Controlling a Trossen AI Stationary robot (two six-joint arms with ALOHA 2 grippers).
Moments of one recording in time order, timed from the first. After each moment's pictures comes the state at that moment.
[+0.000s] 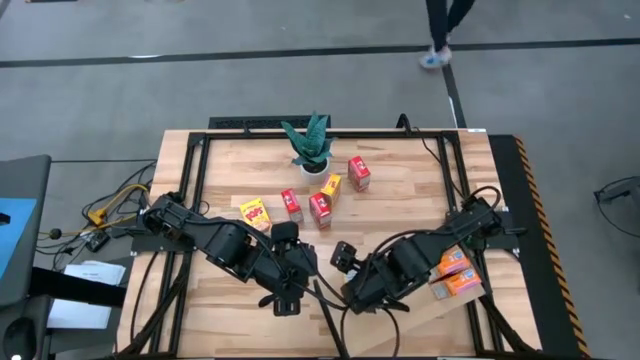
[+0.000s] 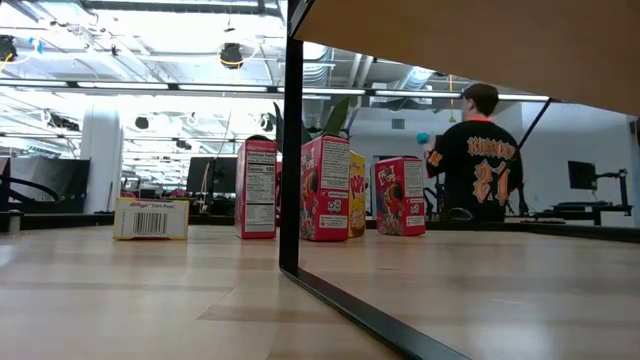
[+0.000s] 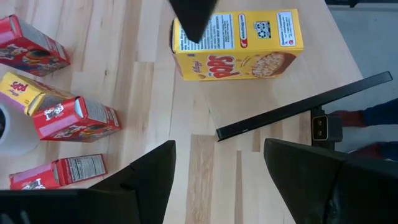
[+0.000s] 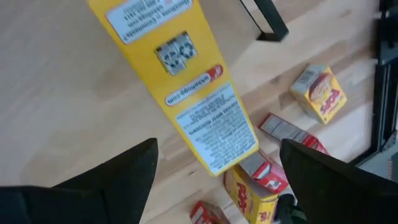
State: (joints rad) left arm -0.51 1.96 2.35 -1.38 -0.35 -0.47; right arm 0.53 2.02 2.27 -1.57 0.32 -0.67
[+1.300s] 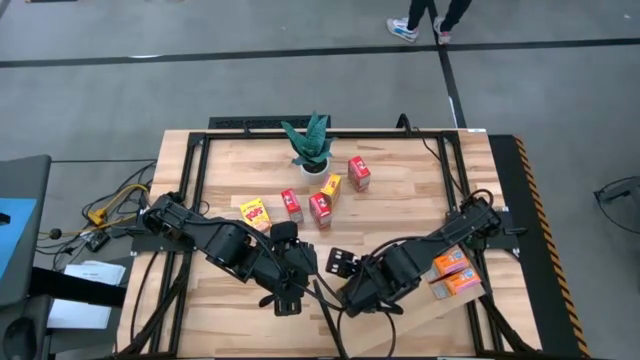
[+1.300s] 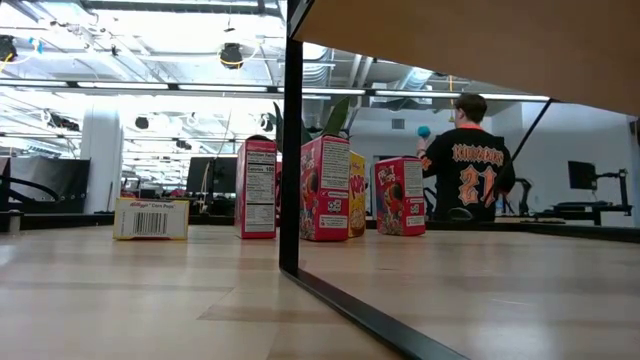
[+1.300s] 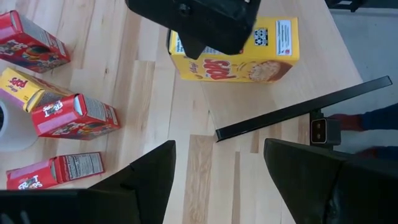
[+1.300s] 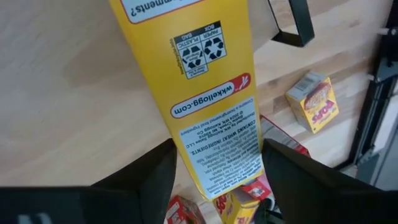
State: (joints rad) left arm -0.51 1.96 2.35 -1.38 -0.35 -0.49; right arm 0.54 2.02 2.15 -1.48 0.40 -0.79
